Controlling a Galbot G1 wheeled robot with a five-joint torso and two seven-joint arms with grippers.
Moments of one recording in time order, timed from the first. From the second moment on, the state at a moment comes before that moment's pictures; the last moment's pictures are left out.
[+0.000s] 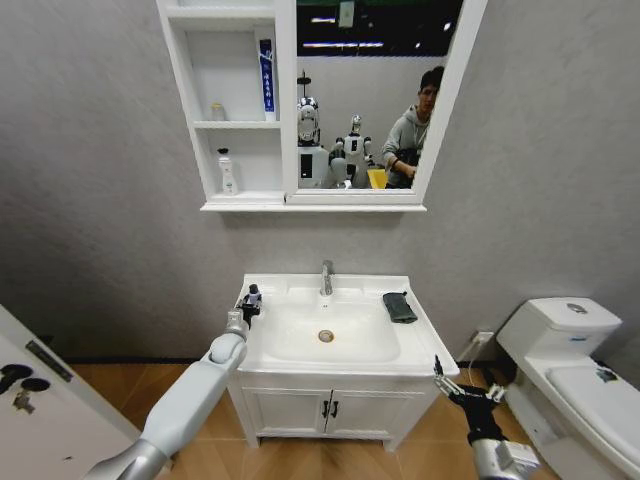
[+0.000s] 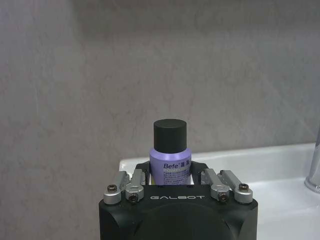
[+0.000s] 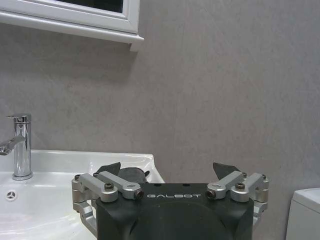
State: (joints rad) left arm 0.75 -1.05 -0.01 -1.43 -0.58 0.07 -0.26; right arm -1.89 1.28 0.74 2.12 0.28 0.21 0.24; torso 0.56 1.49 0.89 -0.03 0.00
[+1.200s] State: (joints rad) left arm 0.23 -0.49 0.06 -1.99 -1.27 0.43 -0.43; right arm -1.87 1.30 0.71 2.15 0.24 0.21 0.23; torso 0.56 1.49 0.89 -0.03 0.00
